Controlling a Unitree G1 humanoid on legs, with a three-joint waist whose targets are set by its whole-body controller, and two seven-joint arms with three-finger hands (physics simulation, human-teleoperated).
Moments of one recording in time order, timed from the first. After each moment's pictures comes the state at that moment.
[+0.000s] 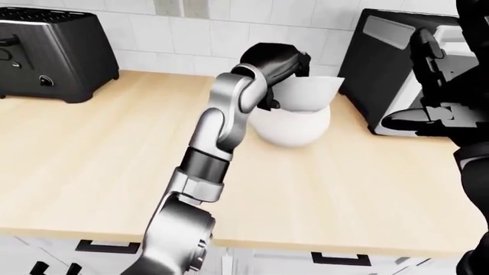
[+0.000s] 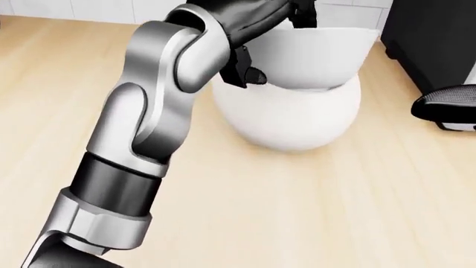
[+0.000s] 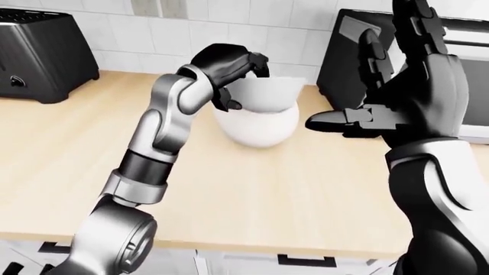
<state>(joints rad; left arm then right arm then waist) -1.14 -0.02 -0.10 0.44 1.09 -0.05 -0.52 -0.44 -0.56 -0.47 -0.71 0.88 0.77 -0.28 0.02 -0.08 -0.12</state>
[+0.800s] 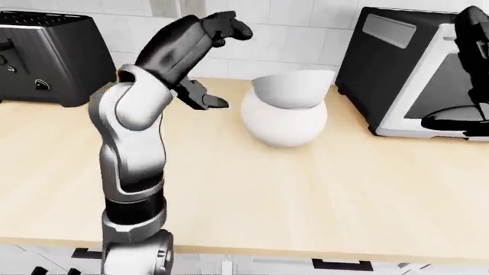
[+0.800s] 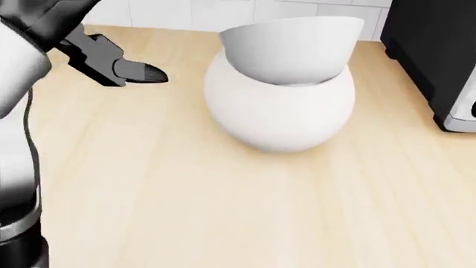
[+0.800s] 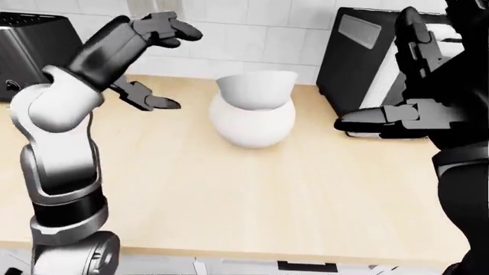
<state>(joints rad) -0.88 0.21 0.08 -0.24 0.78 0.21 -0.75 -0.42 -0.74 -0.62 -0.75 1.04 0.84 -0.31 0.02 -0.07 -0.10</state>
